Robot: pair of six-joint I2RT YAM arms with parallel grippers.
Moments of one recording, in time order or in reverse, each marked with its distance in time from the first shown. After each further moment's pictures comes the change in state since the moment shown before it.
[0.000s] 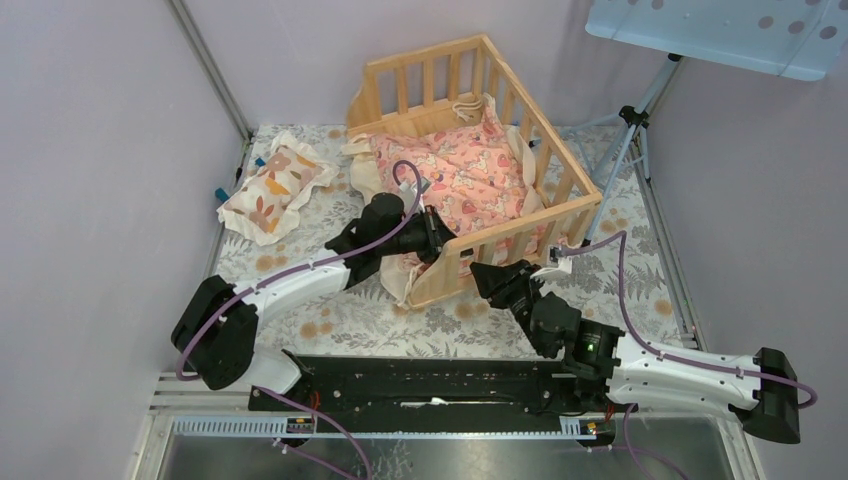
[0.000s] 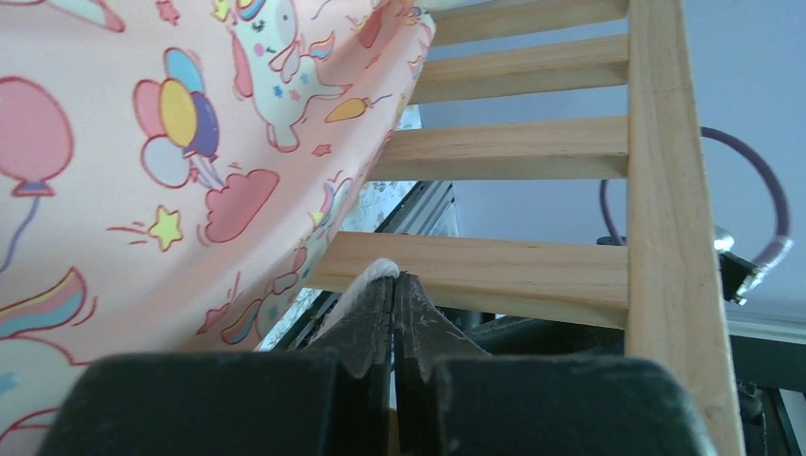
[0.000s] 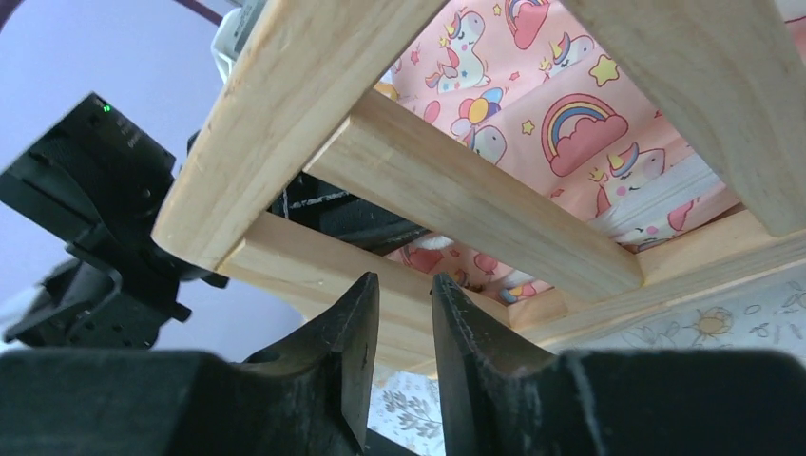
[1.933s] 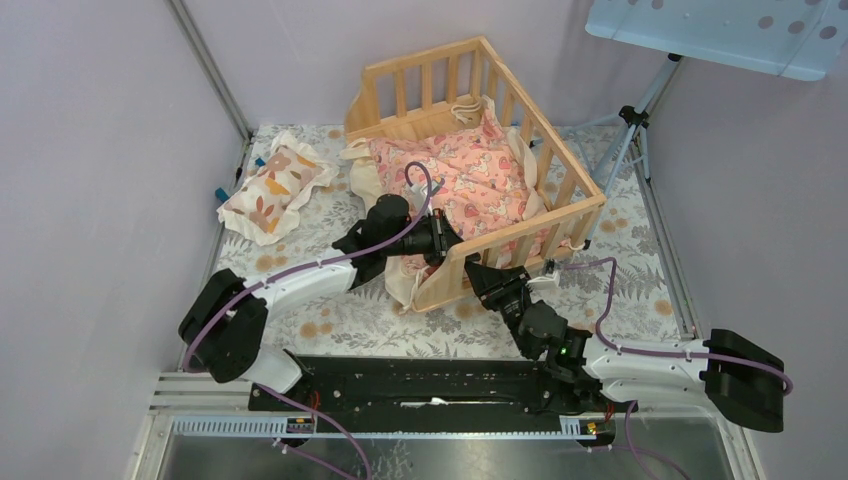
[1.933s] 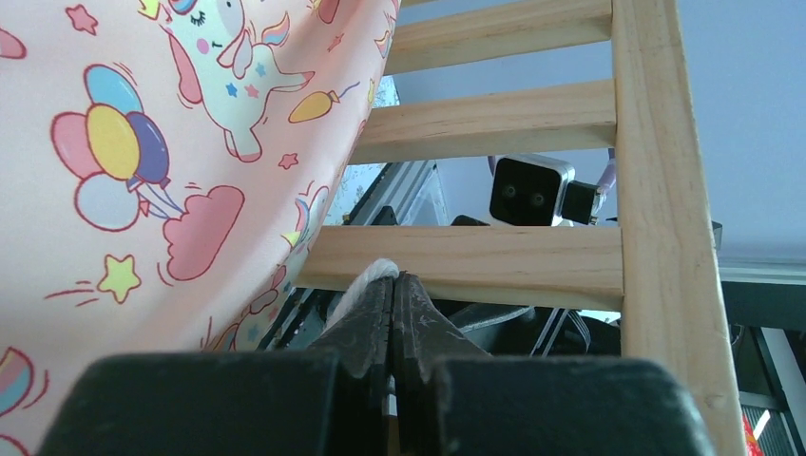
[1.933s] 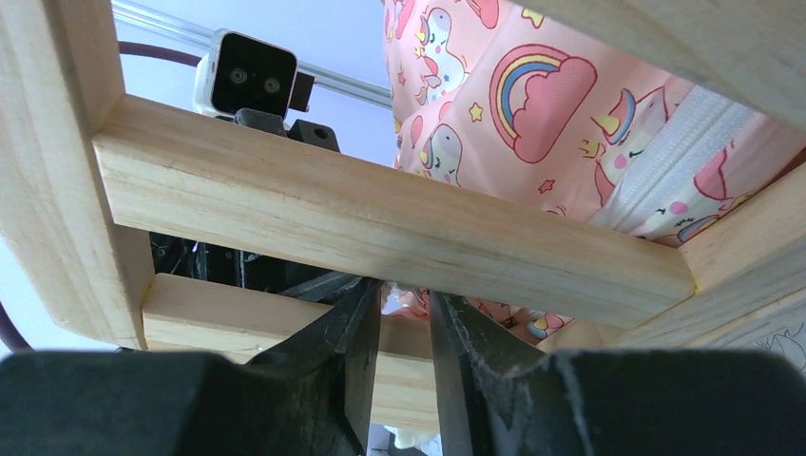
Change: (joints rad) left arm -0.024 0.044 0.000 0.089 0.095 -0.002; right arm -0.046 0.235 -0.196 0.544 0.032 0.261
